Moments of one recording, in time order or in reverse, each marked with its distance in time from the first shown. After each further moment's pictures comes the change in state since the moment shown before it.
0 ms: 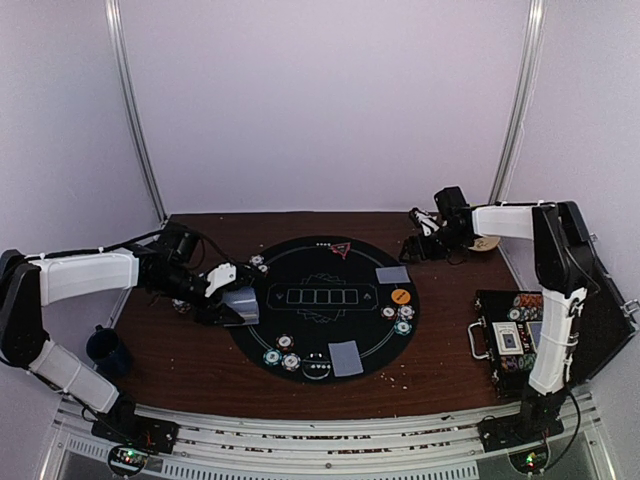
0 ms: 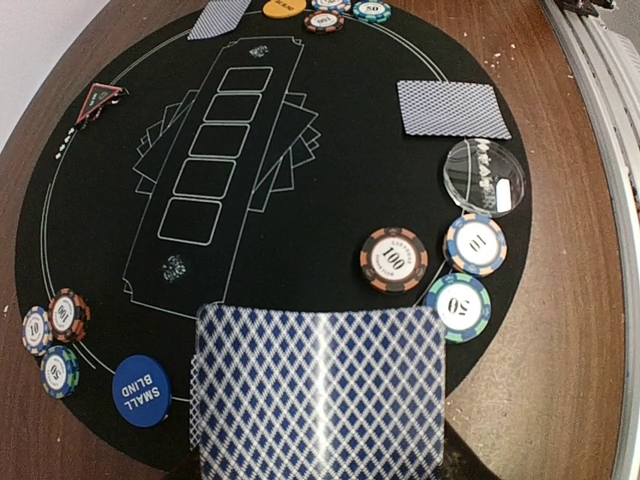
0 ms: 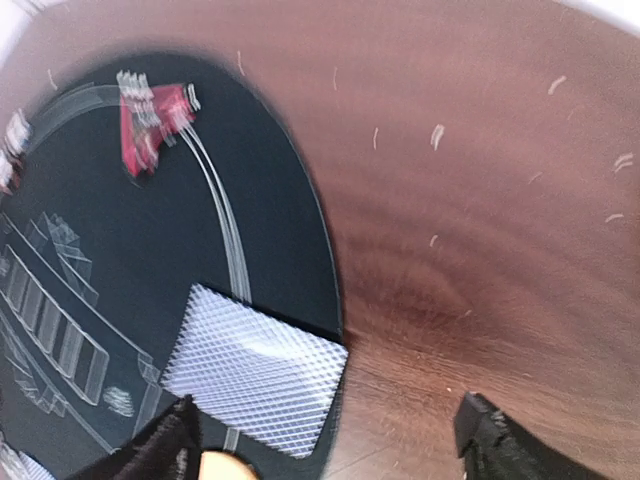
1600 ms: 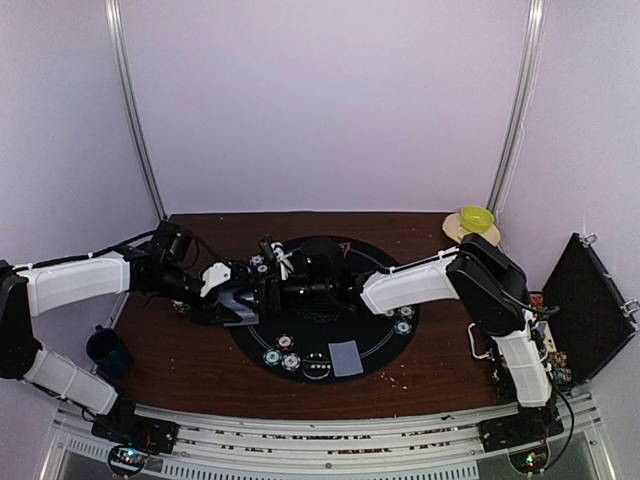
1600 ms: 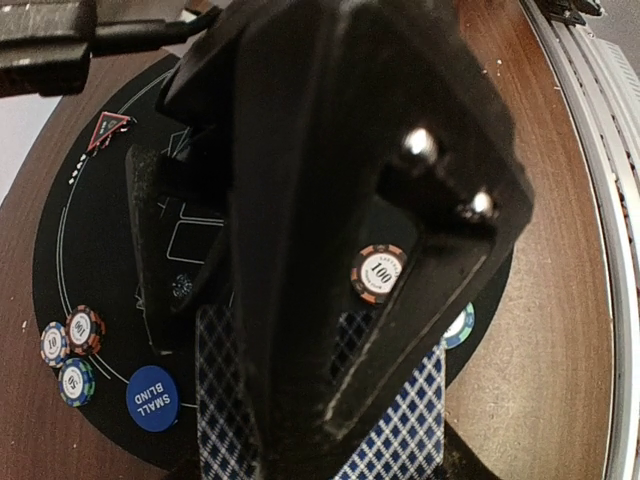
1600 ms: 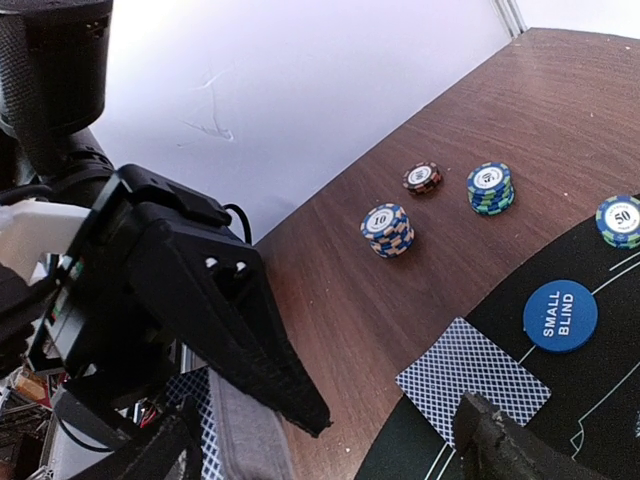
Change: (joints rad) left arm 0.000 -0.076 -0.027 0.006 0.022 0.005; right arm 0.734 0.227 0.061 0.919 -0.161 0.546
